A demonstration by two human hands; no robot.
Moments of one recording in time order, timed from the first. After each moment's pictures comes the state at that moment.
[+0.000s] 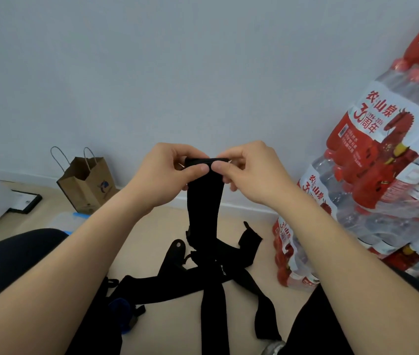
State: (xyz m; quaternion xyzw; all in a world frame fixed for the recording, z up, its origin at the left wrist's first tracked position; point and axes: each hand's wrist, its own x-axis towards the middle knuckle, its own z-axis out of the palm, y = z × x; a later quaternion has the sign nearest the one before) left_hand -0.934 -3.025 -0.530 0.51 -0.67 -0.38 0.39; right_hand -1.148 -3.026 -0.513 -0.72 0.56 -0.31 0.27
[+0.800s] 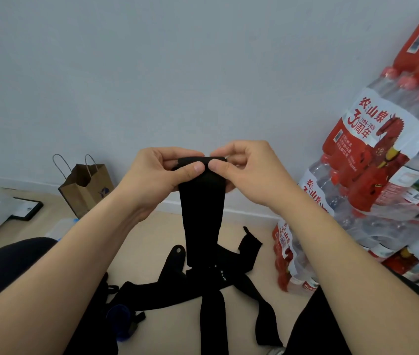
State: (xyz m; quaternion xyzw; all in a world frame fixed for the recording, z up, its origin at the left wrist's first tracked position) left_hand -0.930 -3.015 -0.521 0.42 -0.55 -0.54 0.48; right_hand -1.148 -3.012 -0.497 -0.67 0.50 -0.40 0.38
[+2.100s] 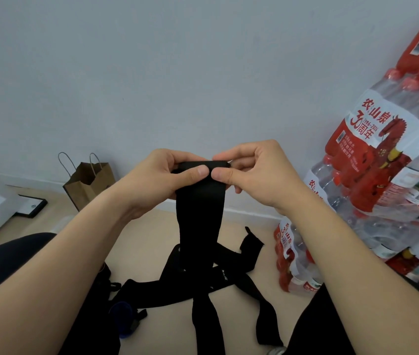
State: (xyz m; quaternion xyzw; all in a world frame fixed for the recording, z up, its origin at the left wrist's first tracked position) left_hand -0.917 -3.011 -0.516 0.40 -0.63 -0.56 0.36; right_hand -1.155 -3.002 -0.494 -0.68 0.48 -0.40 0.39
